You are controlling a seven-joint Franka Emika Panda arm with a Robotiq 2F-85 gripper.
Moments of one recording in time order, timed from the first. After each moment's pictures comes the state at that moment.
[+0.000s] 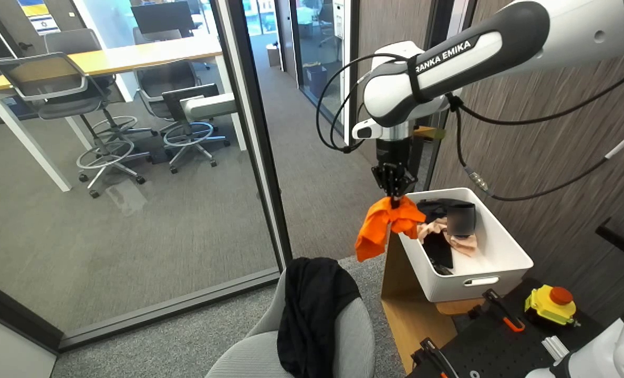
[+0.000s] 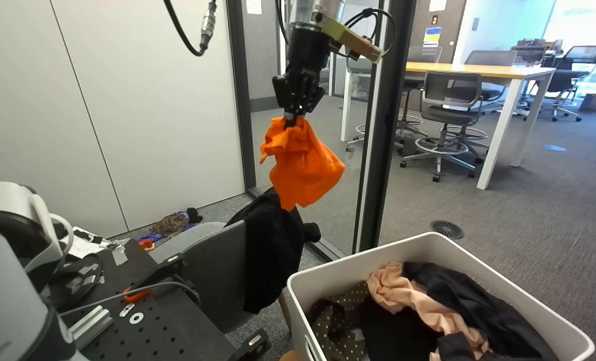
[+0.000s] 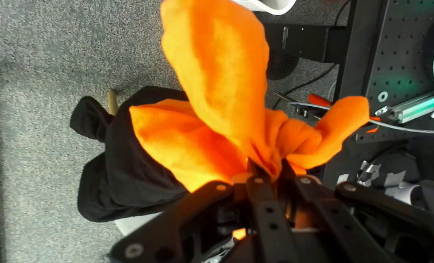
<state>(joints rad) 0.01 -0.03 0.08 -2.19 0.07 1.92 -1.56</state>
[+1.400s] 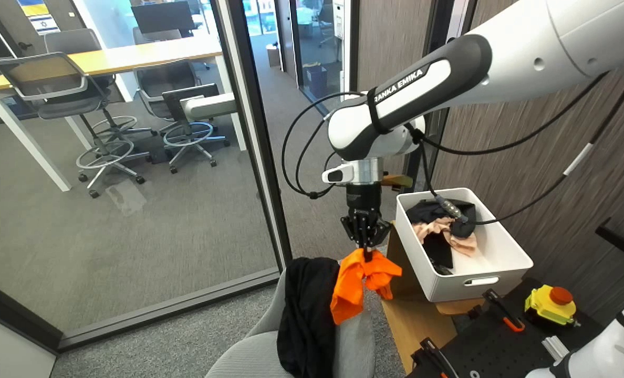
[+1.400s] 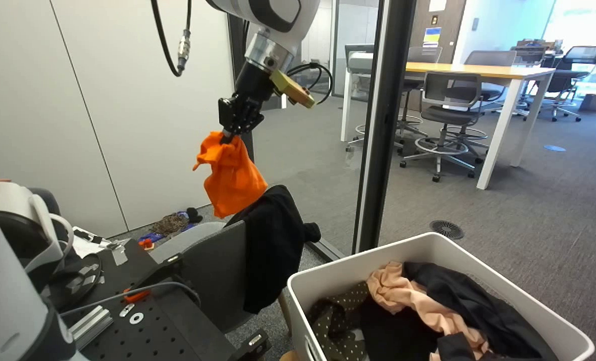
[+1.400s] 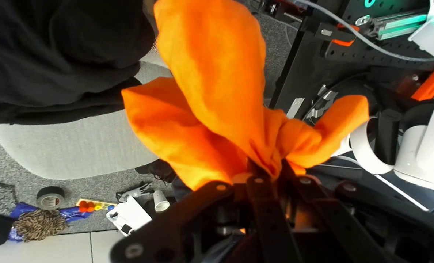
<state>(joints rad) 0.14 0.09 0.12 -2.22 0.35 1.87 -1.71</state>
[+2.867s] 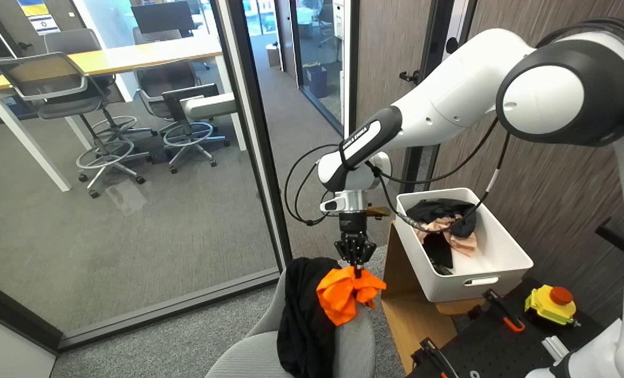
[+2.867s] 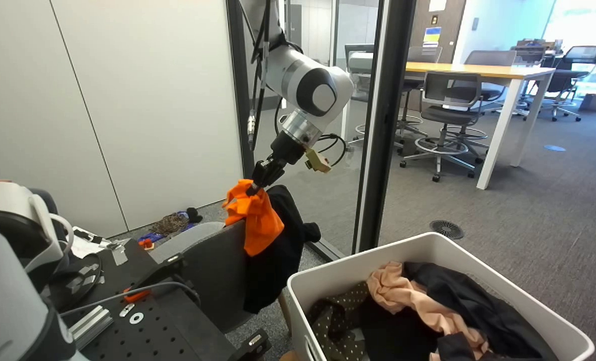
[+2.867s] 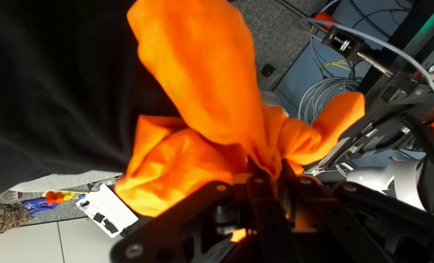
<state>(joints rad) 0.03 0.57 0.16 -1.95 0.34 1.91 -1.90</state>
